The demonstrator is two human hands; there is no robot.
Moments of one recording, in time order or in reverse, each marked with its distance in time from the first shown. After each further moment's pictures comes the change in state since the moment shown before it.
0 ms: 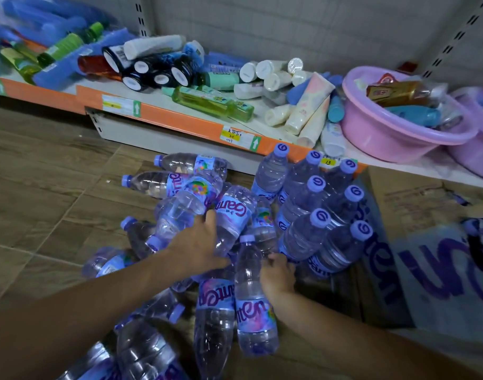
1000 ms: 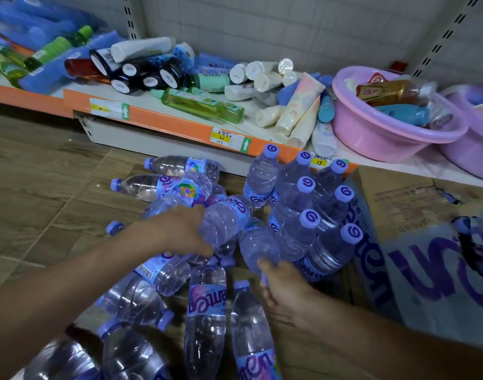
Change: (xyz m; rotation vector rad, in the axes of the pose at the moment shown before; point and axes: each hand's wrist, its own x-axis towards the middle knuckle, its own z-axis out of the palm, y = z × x) left_hand -0.012 0.018 -0.062 0.022 -0.203 -0.080; right_hand -0.018 0.003 -0.043 0.156 -0.339 -0.059
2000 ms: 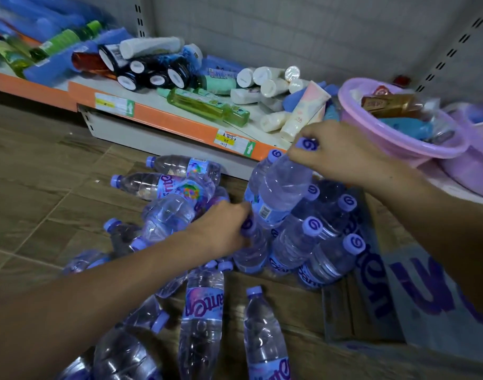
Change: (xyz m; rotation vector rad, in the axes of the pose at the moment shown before) left_hand 0.024 0.038 0.021 -0.044 0.429 0.362; right_hand -0.024 -0.188 -0.097 -1.054 0.419 -0.855
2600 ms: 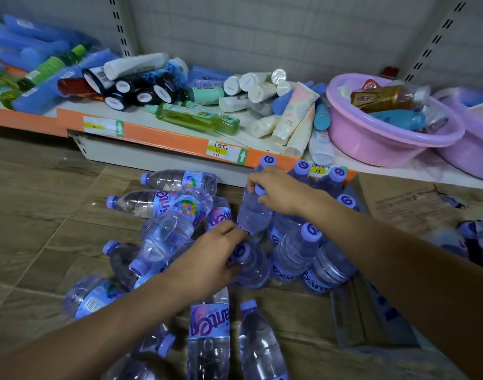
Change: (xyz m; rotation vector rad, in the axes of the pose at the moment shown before) left_hand -0.024 -0.013 0.012 -0.096 0.074 0.164; right_hand 0.024 0.002 0.093 0.083 -0.364 -0.073
